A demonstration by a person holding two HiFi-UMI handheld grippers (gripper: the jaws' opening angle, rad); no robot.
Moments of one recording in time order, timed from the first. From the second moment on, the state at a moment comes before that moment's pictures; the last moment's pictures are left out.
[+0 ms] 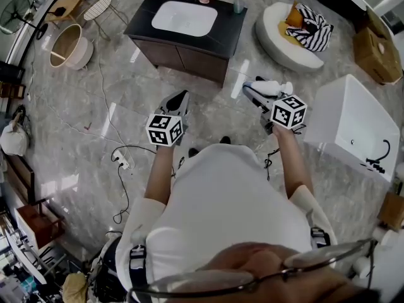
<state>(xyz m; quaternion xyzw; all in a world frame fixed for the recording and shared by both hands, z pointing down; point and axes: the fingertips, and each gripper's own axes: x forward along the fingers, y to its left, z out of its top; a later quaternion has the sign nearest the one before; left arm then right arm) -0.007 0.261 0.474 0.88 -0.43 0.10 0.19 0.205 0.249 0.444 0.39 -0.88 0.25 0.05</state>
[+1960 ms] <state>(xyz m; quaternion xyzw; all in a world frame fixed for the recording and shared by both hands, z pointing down) -0.050 0.059 0.508 0.89 -0.39 0.11 0.21 0.136 0.057 0.474 0.41 -0.87 0.25 0.09</state>
